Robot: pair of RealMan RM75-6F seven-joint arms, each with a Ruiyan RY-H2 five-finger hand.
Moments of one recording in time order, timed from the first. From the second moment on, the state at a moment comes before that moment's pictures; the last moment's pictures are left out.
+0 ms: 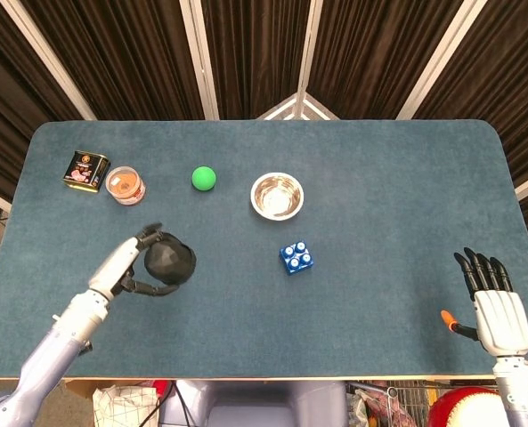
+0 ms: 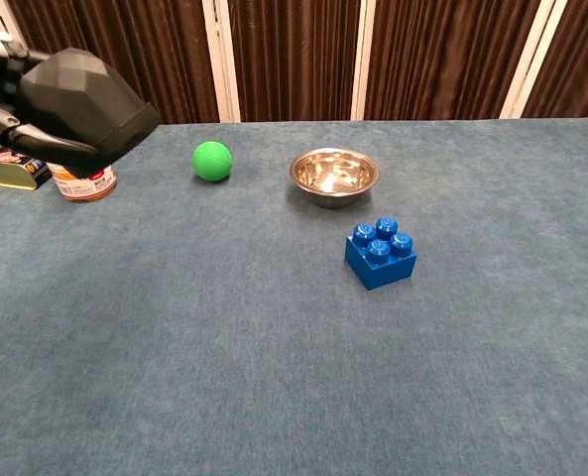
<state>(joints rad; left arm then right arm) -0.42 -1.12 -0.38 -2.13 1.02 0.83 -0.22 0.10 -1.13 0.07 -1.65 -1.50 1.46 -0.05</state>
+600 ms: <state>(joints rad) -0.43 -1.39 -0.28 -1.83 1.13 1.14 0.33 0.10 -1.14 0.06 -1.65 -1.50 1.46 -0.05</state>
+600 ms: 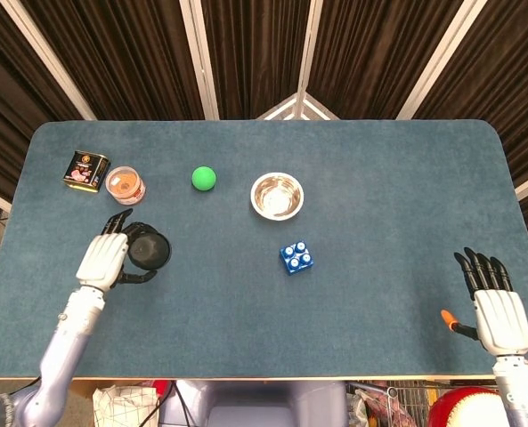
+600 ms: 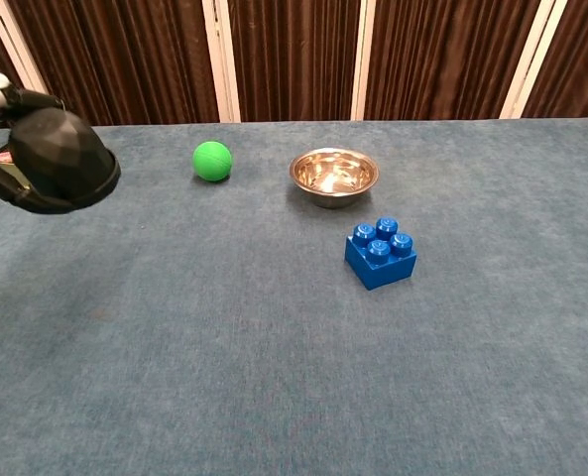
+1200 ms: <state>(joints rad) -0.56 -1.64 -0.27 -1.47 1.02 1.05 0.21 0.10 -1.14 0.07 -1.64 -1.48 1.45 -0.05</state>
